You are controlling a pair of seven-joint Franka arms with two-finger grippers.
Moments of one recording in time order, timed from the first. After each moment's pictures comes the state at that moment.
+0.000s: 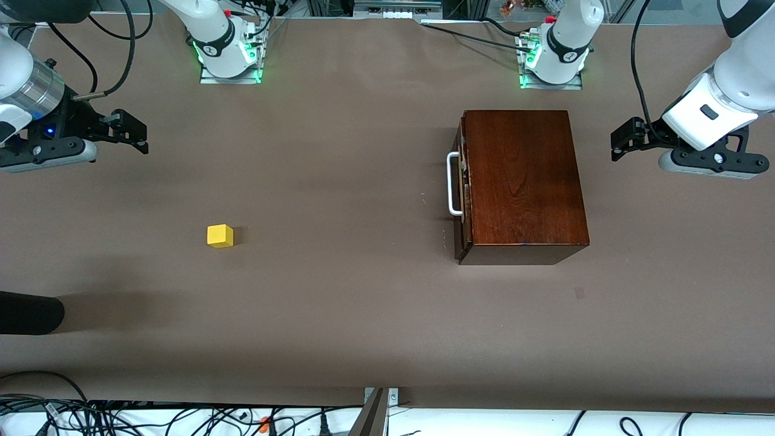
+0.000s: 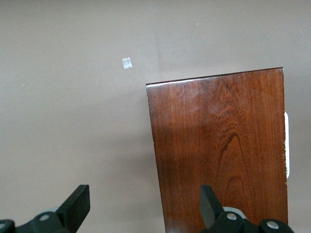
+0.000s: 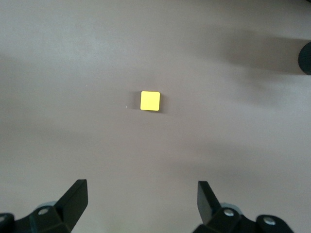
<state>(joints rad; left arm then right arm) -0.08 0.02 -0.05 -1.62 0.00 1.61 -0.03 0.18 -0.01 -0.08 -1.68 -0.01 1.66 -0.09</state>
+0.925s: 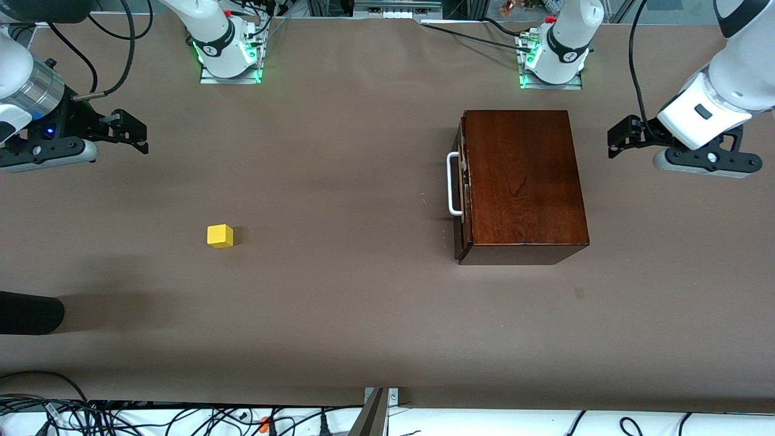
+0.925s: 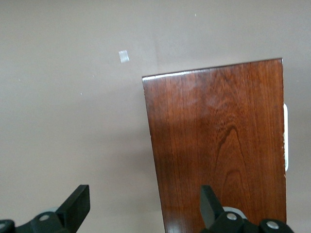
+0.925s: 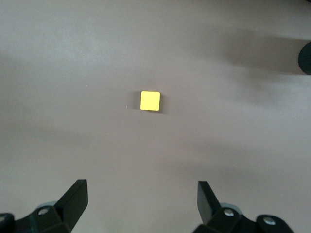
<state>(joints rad) -0.09 0.03 -0.06 -1.62 0.00 1.56 -0.03 0.18 -0.01 -0.08 -1.68 -0.01 1.66 -0.09</state>
